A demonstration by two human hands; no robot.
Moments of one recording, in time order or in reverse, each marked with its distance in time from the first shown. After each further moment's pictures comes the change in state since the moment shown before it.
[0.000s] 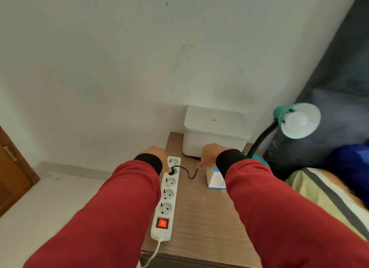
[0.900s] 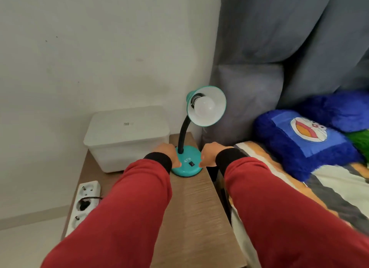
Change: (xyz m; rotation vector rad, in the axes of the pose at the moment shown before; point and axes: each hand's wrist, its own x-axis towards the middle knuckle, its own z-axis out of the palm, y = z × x) left_hand 0.070 0.275 0.009 0.186 -0.008 0.396; right_hand -0.022 0.244 0.023 0.244 -0.032 0.321
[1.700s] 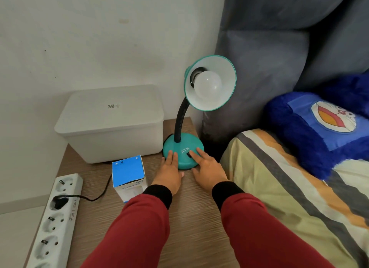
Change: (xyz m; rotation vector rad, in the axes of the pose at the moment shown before) left_hand 0.038 0.012 0.119 -0.306 0.039 -0.003; right_hand 0.045 0.016 0.118 0.273 0.212 -0.103
